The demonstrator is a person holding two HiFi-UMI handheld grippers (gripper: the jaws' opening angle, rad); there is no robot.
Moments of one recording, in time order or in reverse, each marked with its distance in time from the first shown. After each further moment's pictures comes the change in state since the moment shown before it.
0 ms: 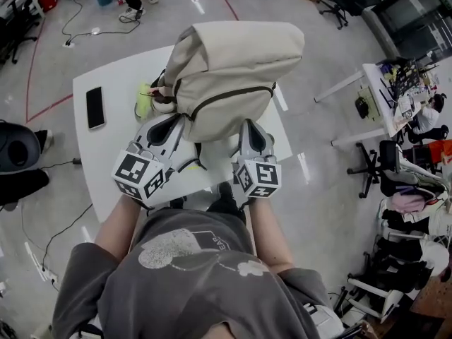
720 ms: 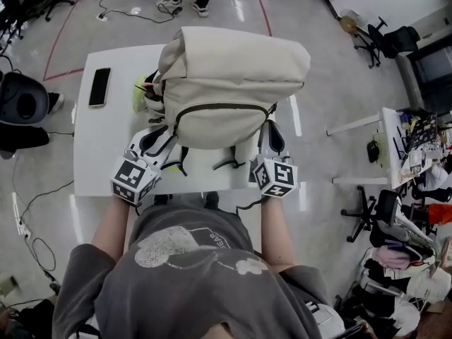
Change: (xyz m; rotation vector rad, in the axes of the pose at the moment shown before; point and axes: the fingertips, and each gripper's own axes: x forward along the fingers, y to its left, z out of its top) left arm 0.008 -0.012 -0.066 0.122 0.198 0.207; right arm 0.047 -0.101 0.020 -0.047 0.022 0.155
